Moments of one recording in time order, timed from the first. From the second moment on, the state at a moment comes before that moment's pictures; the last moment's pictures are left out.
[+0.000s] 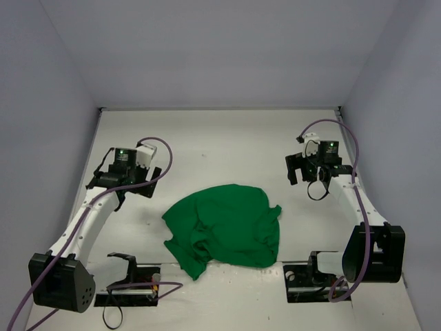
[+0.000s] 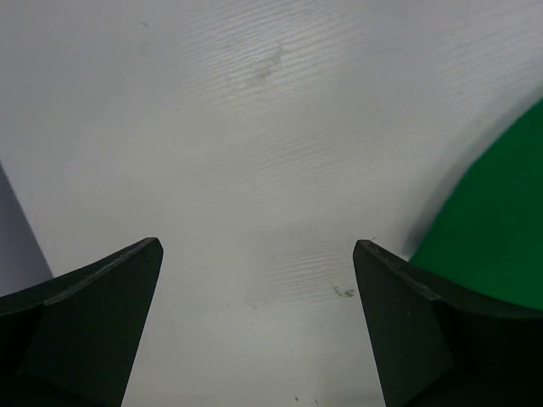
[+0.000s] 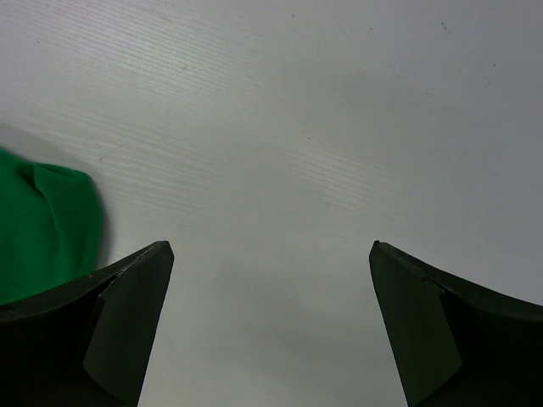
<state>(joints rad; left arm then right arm) -0.16 1.12 0.91 -0.70 -0.05 0.23 -0.02 1.28 0.83 -0.38 -0.21 -0.27</state>
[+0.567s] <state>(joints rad) -0.71 1.11 0.96 -0.93 0.32 0.62 -0.02 1.28 0.82 -0.38 -0.25 -0.28</state>
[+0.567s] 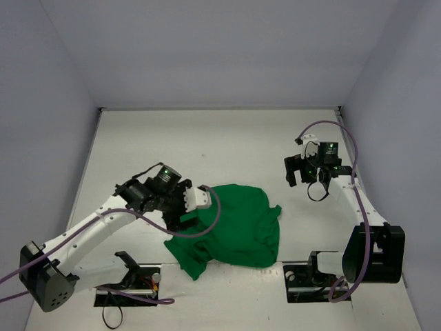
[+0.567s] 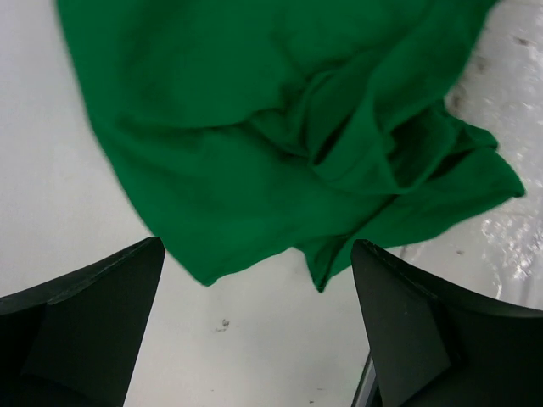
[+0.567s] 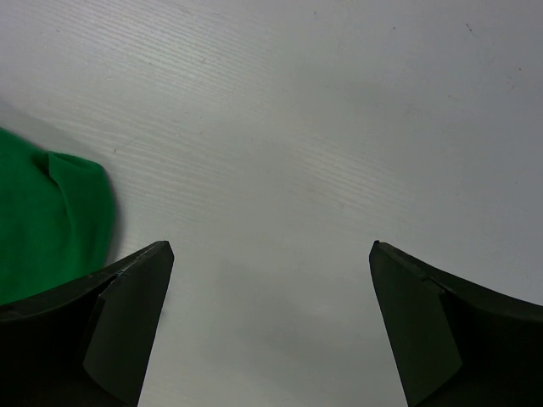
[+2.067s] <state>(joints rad) -0.91 1.44 1.06 -0.99 0.38 0.60 -0.02 1.28 0.82 -0.38 -0.25 -0.29</state>
